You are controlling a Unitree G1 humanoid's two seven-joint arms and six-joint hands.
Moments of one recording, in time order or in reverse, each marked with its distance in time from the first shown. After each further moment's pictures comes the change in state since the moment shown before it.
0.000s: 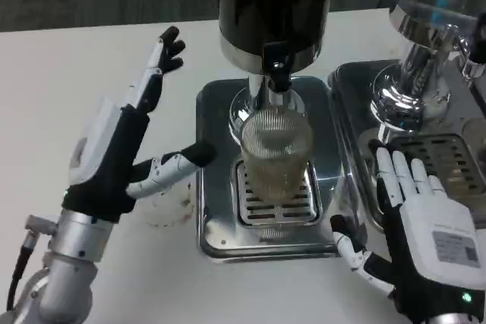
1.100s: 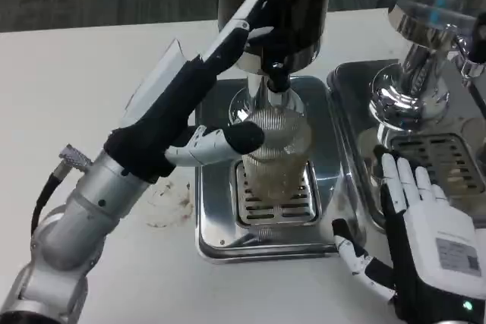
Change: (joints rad) left arm -0.090 -0.086 0.059 -0.213 -0.339 0.013 -0.671; right arm 0.028 0.032 -0.008 -0.001 0.009 0.002 -0.008
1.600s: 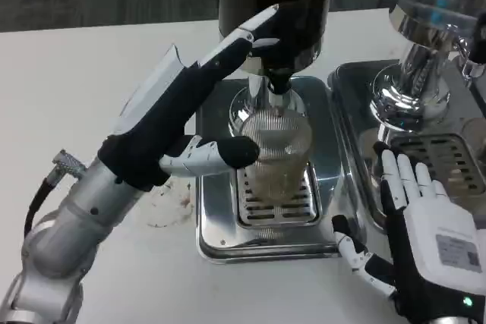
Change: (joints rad) left arm 0.045 0.007 0.024 -0.070 -0.006 -0.010 -0.055; right arm -0.014 -0.003 -0.002 0.000 0.000 0.000 0.001
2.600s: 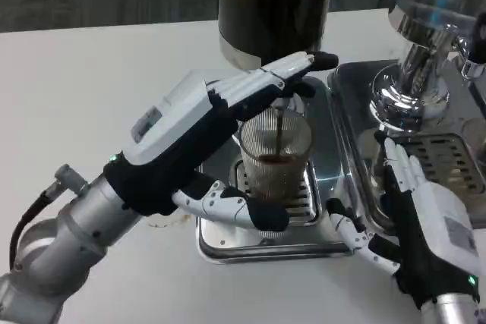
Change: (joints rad) left arm 0.044 0.057 0.004 -0.069 0.240 -0.072 0.095; right arm -0.089 -0.012 -0.073 0.087 0.286 -0.156 0.080
